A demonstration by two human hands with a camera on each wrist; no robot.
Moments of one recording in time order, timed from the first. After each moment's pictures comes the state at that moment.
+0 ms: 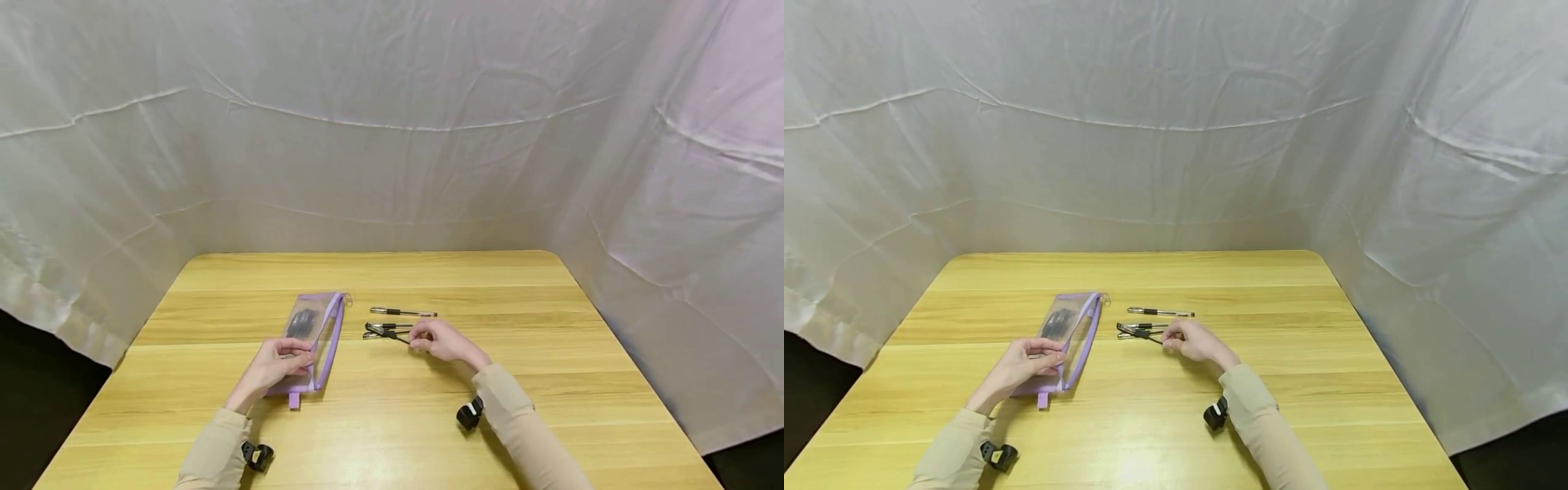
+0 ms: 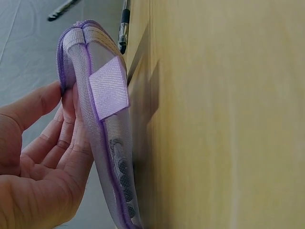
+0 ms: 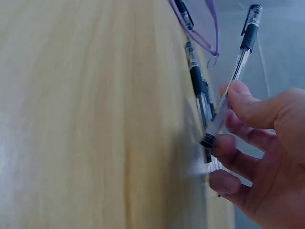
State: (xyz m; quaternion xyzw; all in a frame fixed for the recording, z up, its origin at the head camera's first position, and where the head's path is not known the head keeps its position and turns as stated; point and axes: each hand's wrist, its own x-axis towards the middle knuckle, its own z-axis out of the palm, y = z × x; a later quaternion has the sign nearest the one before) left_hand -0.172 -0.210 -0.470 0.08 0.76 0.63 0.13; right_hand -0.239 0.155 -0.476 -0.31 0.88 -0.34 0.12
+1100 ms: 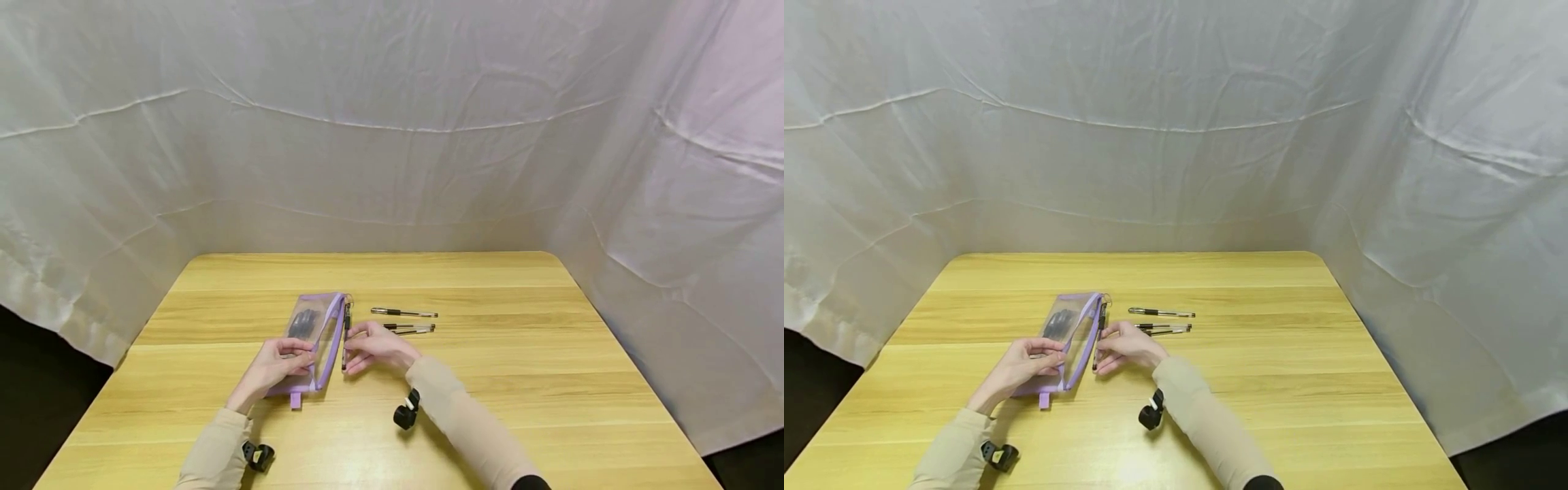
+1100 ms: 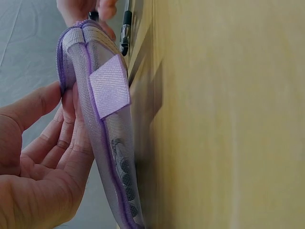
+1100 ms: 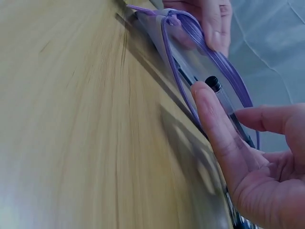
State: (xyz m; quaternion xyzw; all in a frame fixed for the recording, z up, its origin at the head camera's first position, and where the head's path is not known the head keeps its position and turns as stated) left_hand -0.172 -0.206 -0.468 0.08 0.76 0.63 0.13; right_hand -0.240 0.031 -0.482 -0.09 0.65 -0.66 0.37
